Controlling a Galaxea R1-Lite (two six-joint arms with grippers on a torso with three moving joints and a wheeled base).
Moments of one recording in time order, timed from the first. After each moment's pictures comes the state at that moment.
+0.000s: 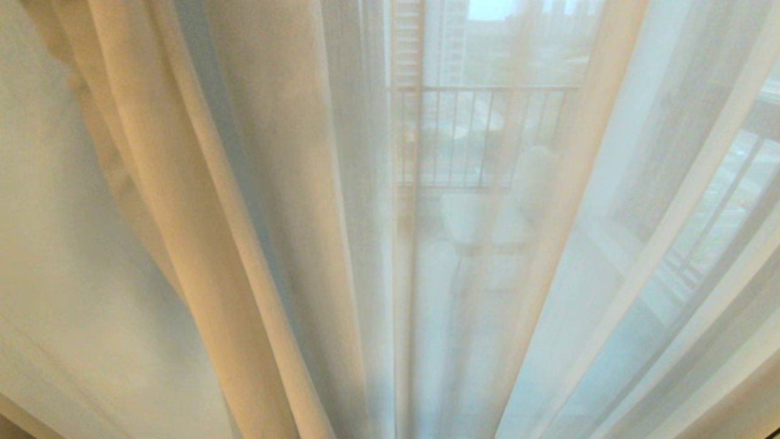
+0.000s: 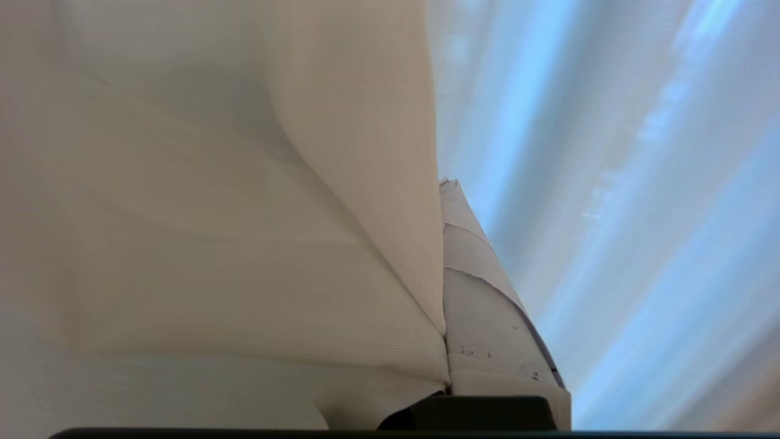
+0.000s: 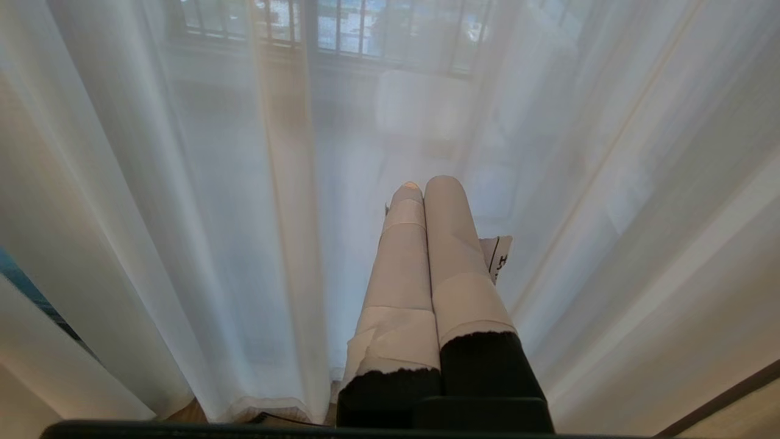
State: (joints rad) left arm -0.43 1.37 -1.75 0.17 -0.01 -0.21; right arm 0.00 0.00 0.00 0.00 0.04 -0.12
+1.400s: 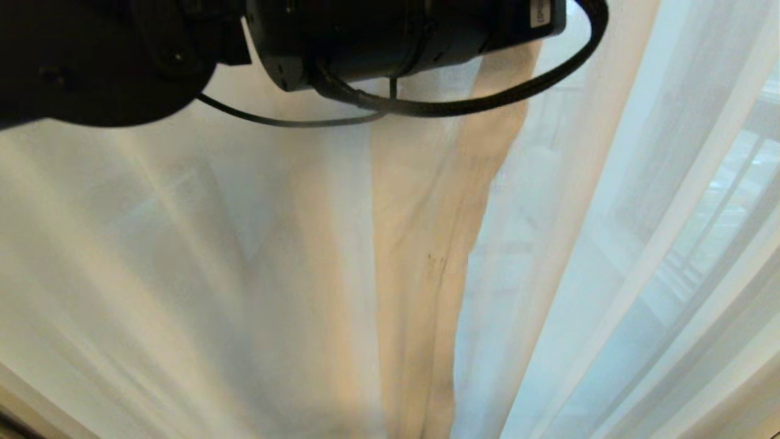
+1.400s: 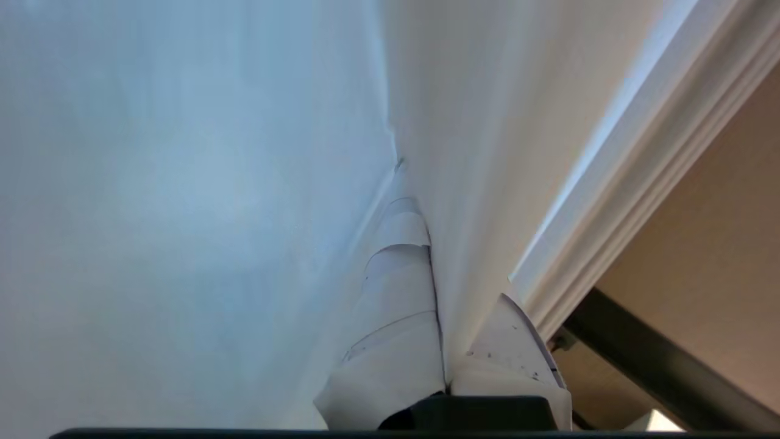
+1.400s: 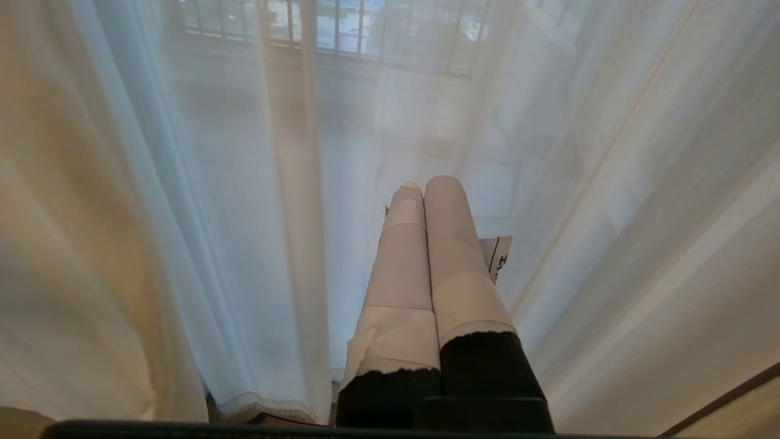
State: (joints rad) left arm -0.95 1.89 -1.98 0.06 0.07 -0.25; right arm 0.00 0.00 0.00 0.00 0.04 -0.12
